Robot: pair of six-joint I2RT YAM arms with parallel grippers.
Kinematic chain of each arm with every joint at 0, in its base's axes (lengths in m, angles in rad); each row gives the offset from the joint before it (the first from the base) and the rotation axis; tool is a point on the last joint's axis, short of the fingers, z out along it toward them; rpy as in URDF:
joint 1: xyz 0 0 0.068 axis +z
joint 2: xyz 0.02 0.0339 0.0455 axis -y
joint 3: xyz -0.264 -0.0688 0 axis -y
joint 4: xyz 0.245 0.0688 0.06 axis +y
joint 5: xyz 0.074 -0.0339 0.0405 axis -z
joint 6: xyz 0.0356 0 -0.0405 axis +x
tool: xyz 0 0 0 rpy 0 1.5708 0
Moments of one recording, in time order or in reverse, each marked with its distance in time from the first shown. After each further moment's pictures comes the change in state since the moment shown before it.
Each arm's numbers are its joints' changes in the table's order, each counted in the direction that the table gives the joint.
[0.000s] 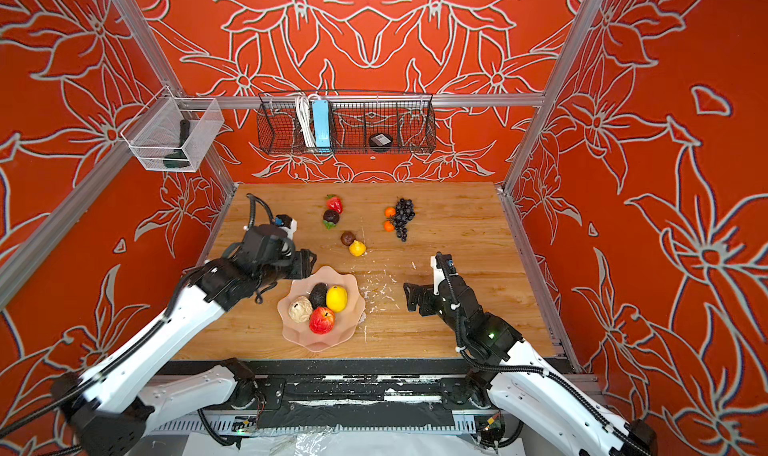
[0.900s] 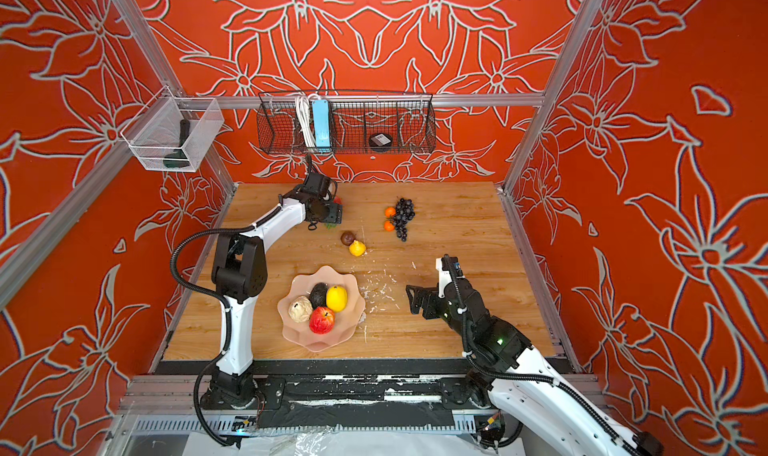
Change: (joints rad) left arm 0.210 -1.049 0.792 -0.088 0.023 0.260; right arm 0.000 0.058 0.008 0.081 -0.026 0.062
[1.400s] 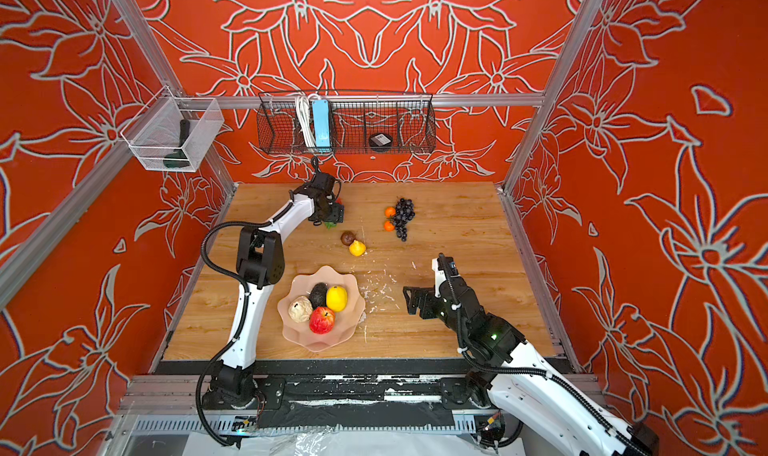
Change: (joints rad) left arm 0.023 -0.292 0.359 0.180 -0.012 -0.023; right arm -0.002 -0.047 -0.011 -0.018 -0.037 0.030
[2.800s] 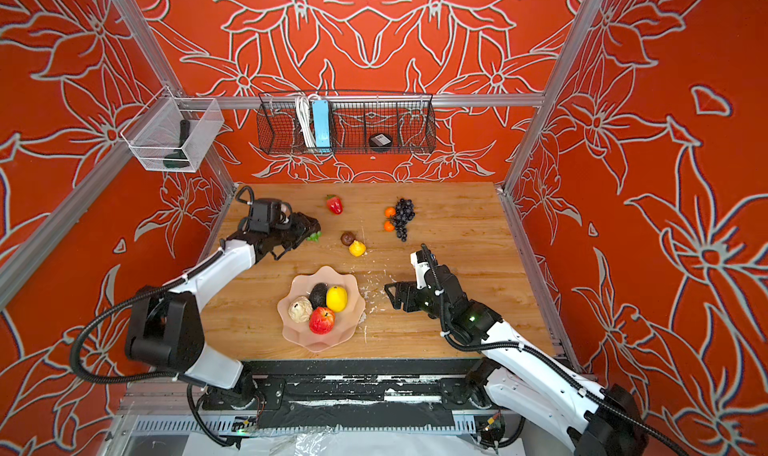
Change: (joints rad) left arm 0.096 1.014 -1.245 -0.645 0.391 -0.818; right arm 0.002 -0.268 0.045 -0.262 -0.256 0.039
